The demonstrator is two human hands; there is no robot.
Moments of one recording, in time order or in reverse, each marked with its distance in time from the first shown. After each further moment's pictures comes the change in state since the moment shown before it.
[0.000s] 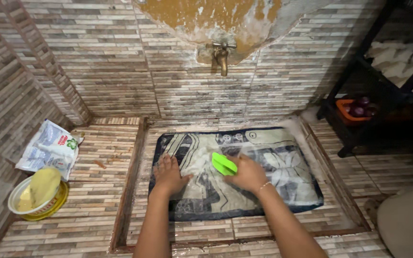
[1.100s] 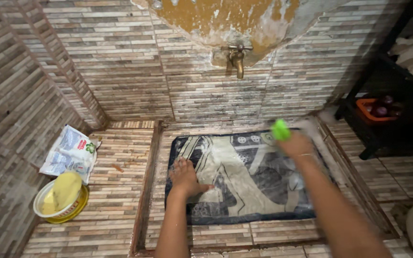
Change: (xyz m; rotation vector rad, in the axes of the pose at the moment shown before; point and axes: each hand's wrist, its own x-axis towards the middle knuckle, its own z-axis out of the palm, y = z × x) left_hand -0.022 0.014 -0.031 -0.008 -0.090 0.009; right_hand 0.091 0.153 -0.012 -0.168 0.102 0.453
